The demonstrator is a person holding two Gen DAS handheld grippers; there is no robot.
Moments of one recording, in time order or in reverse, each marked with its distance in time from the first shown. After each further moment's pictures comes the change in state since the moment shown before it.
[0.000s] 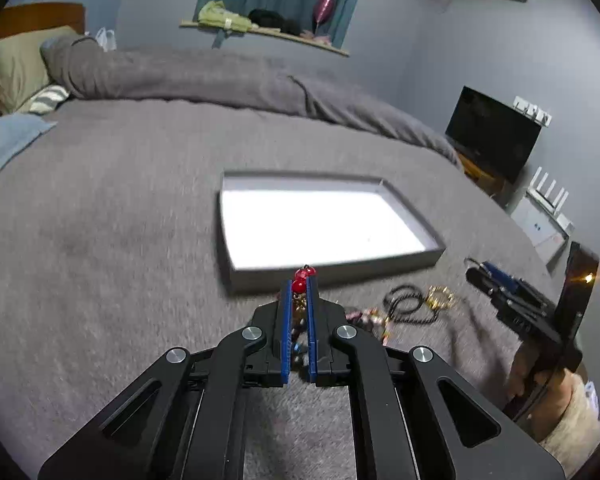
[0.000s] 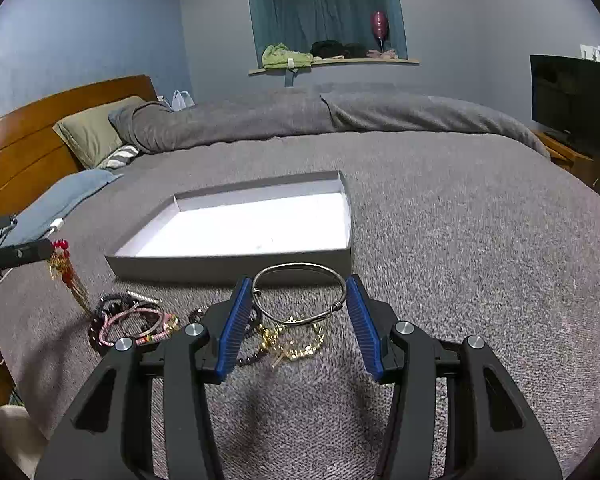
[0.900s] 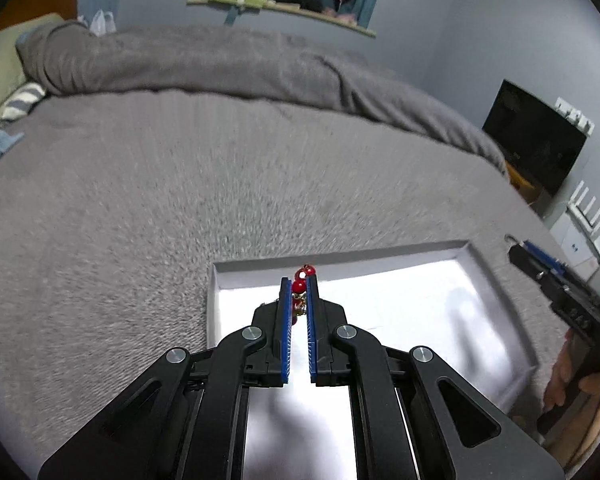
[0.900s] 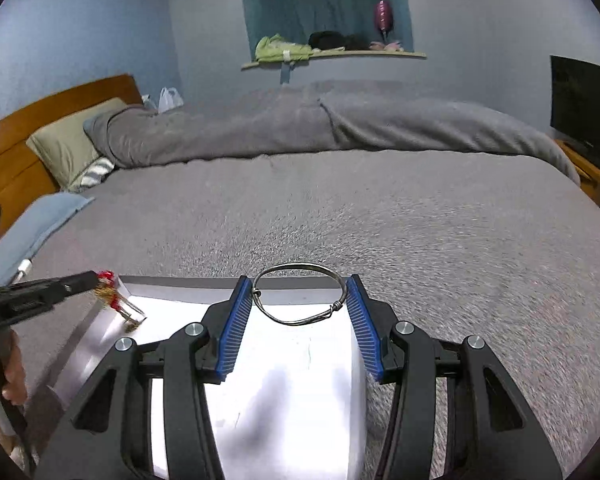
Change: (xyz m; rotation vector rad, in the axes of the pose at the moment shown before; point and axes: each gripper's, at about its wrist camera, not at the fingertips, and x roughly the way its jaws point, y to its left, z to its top) left arm 0.183 0.041 0.107 -0.031 0.105 0.068; right arm 0.167 -0.013 0.123 -0.019 0.077 -0.016
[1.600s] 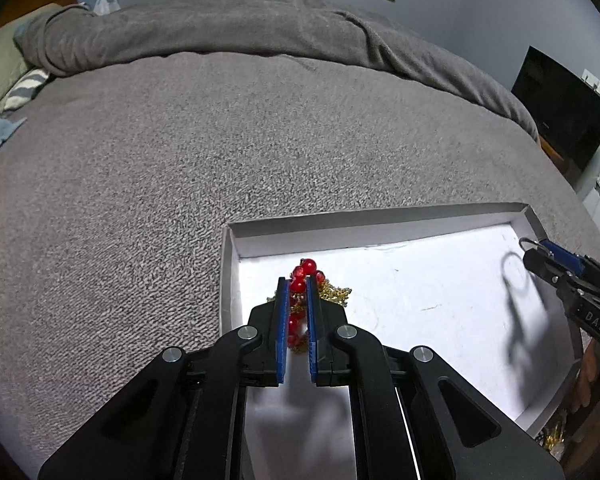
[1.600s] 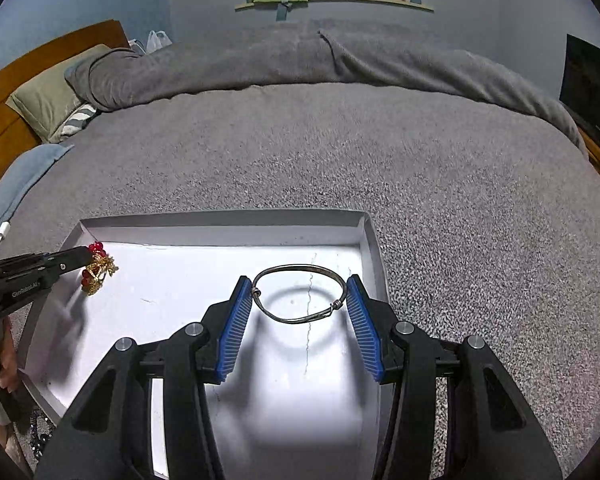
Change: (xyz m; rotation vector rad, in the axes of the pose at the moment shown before) left arm 0.042 0.019 -0.005 0.020 0.112 0.091; right arm 0.049 0.007 -0.023 -0.008 0.219 -0.037
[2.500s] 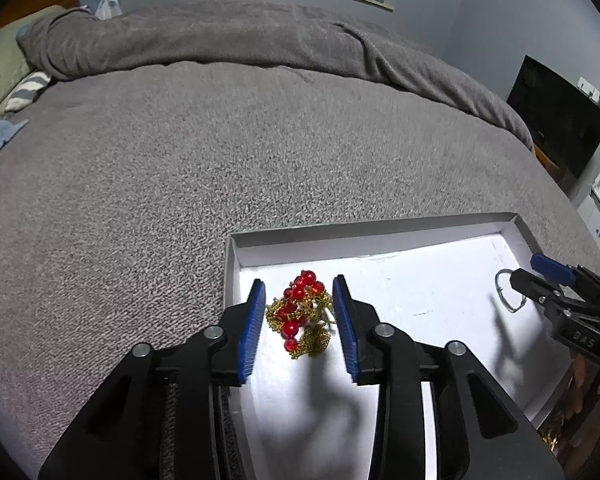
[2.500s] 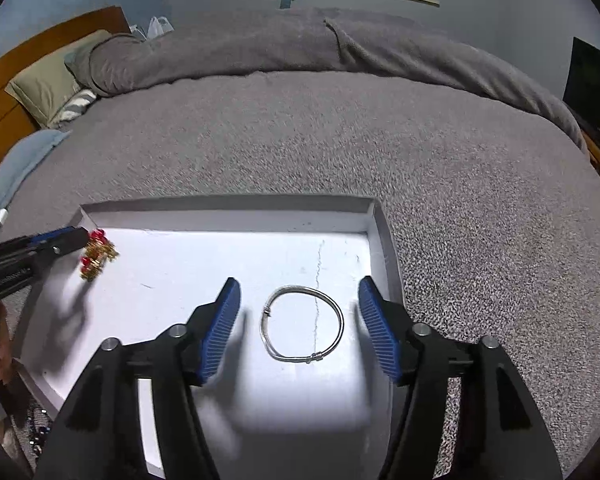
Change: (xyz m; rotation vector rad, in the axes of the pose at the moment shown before) left arm -0.013 0.001 -0.004 -0.009 -0.057 -0.016; right arm -0.012 0.006 -0.001 -0.018 -0.009 0.007
